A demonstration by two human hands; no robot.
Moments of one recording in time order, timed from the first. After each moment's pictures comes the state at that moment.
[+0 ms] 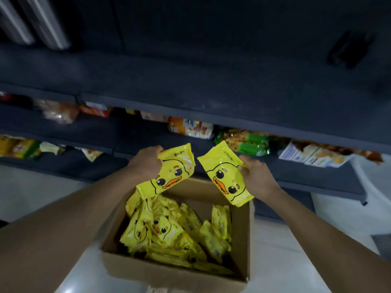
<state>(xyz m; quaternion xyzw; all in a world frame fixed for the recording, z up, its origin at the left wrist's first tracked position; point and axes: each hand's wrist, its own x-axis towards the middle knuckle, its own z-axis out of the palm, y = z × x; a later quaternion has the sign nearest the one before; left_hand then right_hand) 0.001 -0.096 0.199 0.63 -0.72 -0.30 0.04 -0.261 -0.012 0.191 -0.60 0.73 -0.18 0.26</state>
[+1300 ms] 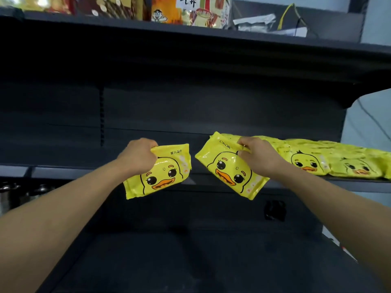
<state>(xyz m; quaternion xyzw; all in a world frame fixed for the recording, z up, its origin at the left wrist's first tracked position) -0.009 -0.206 0.628 0.47 -0.81 -0.09 0.33 -0.261 -0.094 0.641 -0.63 0.70 -0.32 -0.11</state>
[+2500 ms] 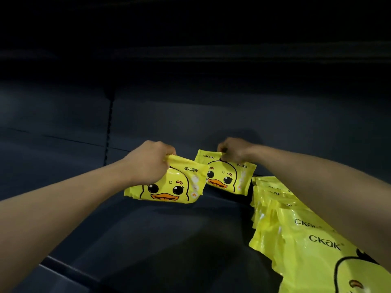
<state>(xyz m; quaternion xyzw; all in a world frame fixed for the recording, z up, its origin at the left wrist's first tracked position) -0.116 -0.408 0.669 0.52 -0.79 0.03 0.31 -0.347 -0.494 0.717 -0.79 0.60 -0.09 -0.09</state>
